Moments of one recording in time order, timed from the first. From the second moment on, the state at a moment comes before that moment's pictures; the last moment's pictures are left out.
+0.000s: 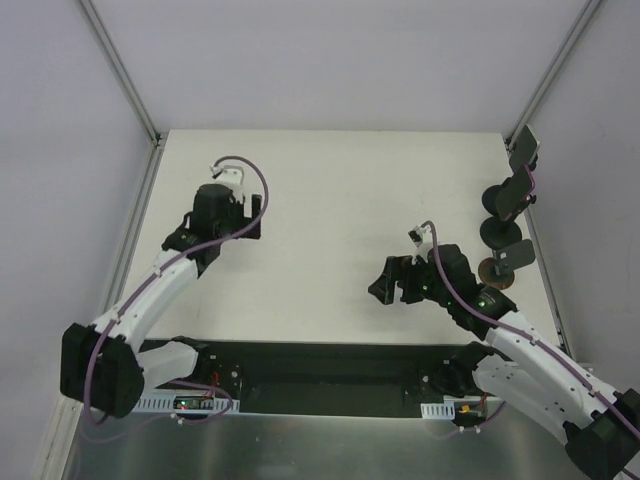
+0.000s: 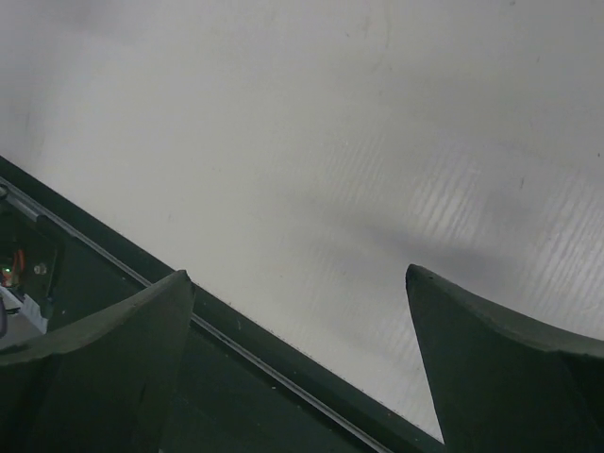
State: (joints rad) left arm -0.40 1.04 0.77 -0.27 -0.19 -0.08; right arm 0.64 0.74 0.51 -0.43 -0.14 0.50
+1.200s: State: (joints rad) left arm 0.25 2.19 1.63 -0.37 0.41 -0.68; right arm 0.60 0.53 0.65 -0.62 -0.12 0.48
